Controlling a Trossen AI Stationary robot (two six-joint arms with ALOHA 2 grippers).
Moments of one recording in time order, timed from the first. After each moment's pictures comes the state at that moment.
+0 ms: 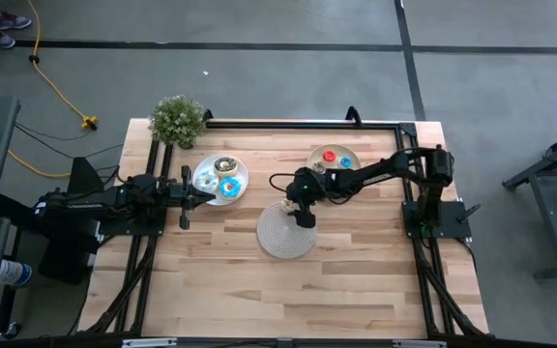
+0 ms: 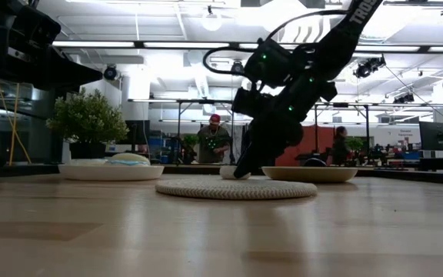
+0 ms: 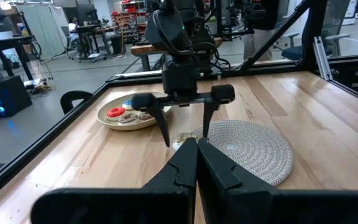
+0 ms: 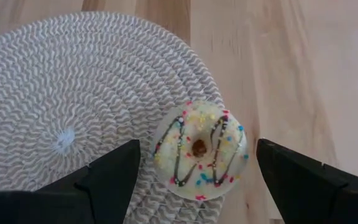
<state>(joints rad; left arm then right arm) 0.06 0.05 0.05 -0.06 -0.01 0.13 -0.16 1.88 0.94 0.10 -0.15 -0.10</state>
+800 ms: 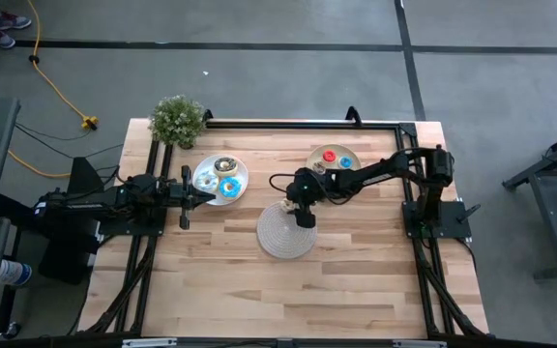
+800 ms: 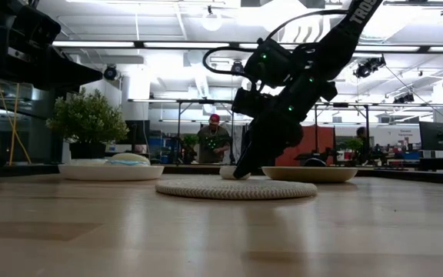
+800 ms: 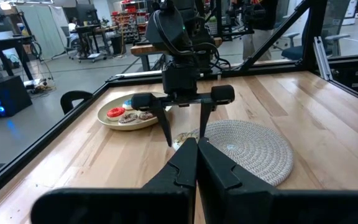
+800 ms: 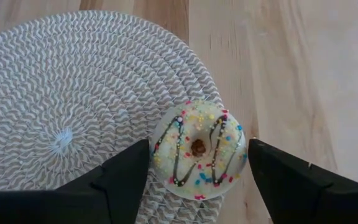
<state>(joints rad) 0.07 0.05 0.05 -0.06 -0.01 0.13 -0.16 1.88 0.94 0.10 -0.14 -0.10</state>
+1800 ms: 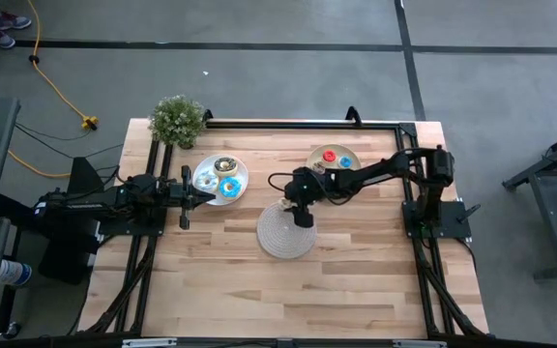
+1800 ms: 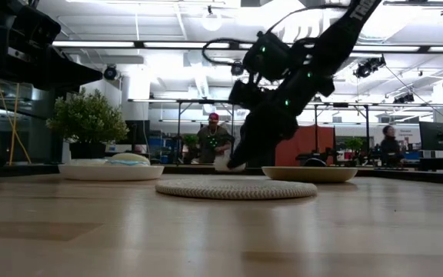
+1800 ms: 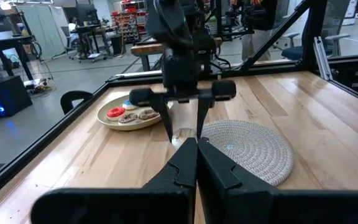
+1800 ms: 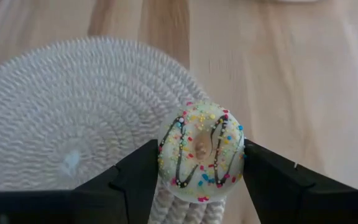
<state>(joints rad) 0.06 0.05 0.05 -0.06 -0.01 0.13 -0.15 1.86 0.96 0.12 -0.13 -0.10</state>
